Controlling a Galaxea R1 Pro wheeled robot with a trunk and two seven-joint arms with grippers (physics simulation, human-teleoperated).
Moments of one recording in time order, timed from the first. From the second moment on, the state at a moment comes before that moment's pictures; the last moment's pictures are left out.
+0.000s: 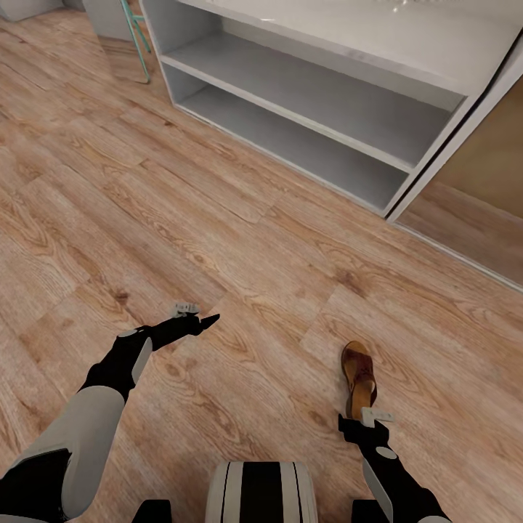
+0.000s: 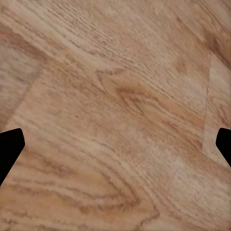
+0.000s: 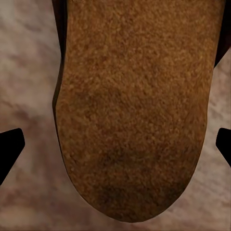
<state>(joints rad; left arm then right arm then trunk) -0.90 0.04 0.22 -0.64 -0.07 0.19 -0.77 -0.46 -0.01 -0.03 -0.58 -0.09 0.00 -0.14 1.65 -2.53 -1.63</state>
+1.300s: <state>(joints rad) -0.90 0.04 0.22 -0.64 -0.07 0.19 -0.77 -0.46 -0.01 -0.03 -0.58 -0.09 0.00 -0.14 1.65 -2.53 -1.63</state>
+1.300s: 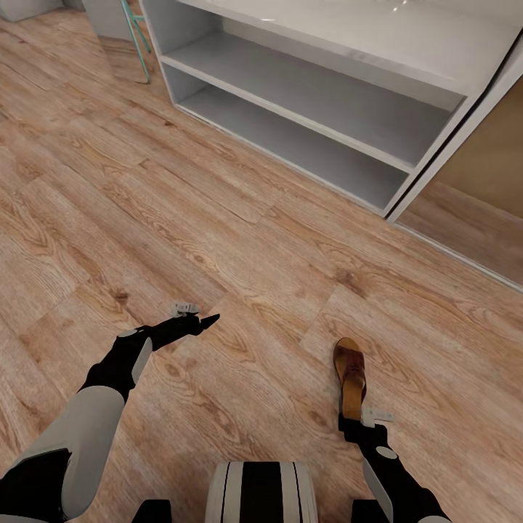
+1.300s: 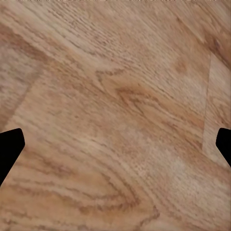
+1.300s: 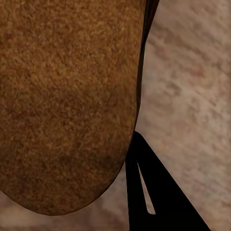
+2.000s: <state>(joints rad) -0.90 0.04 0.22 -0.64 -0.07 0.19 -0.77 -0.46 -0.01 -0.02 -0.61 -0.08 0.00 -0.14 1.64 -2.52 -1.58</state>
